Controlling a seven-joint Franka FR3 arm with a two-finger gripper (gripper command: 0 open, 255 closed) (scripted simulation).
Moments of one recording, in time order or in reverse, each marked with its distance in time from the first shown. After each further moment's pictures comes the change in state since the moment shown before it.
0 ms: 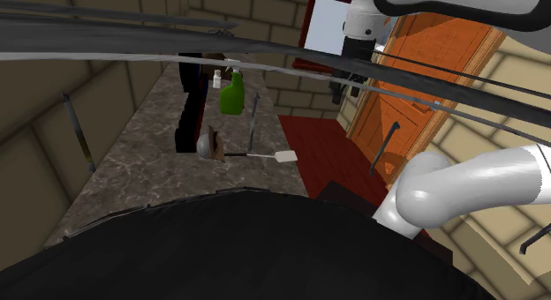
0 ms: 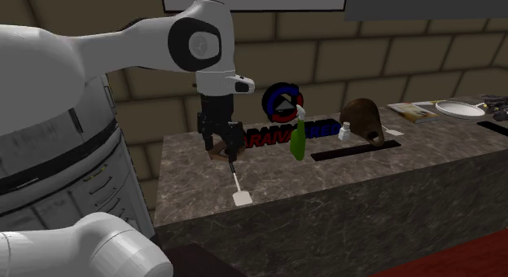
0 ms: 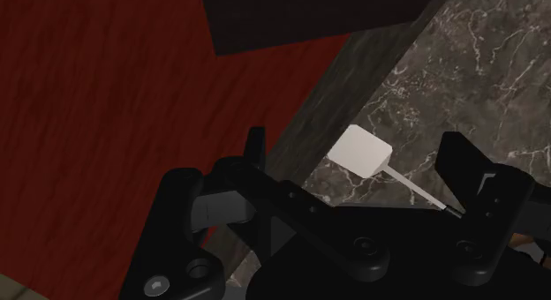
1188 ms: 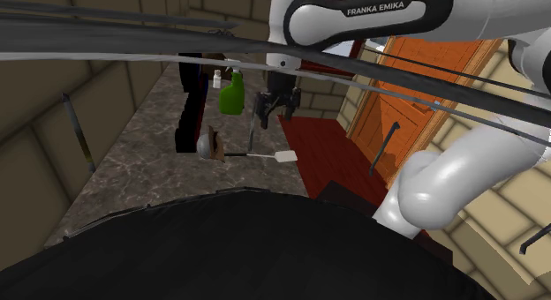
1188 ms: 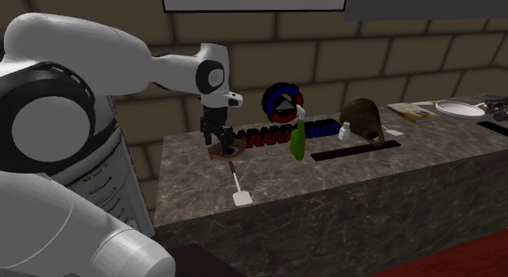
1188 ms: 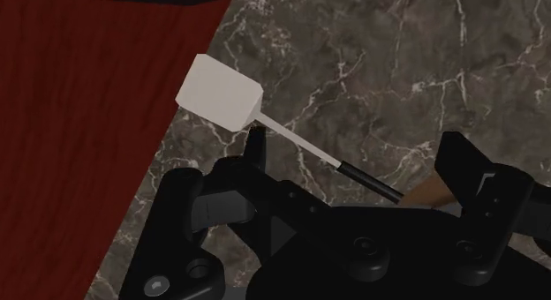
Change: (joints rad) arm 0.084 0.406 0.163 0.045 0.163 0.369 0.238
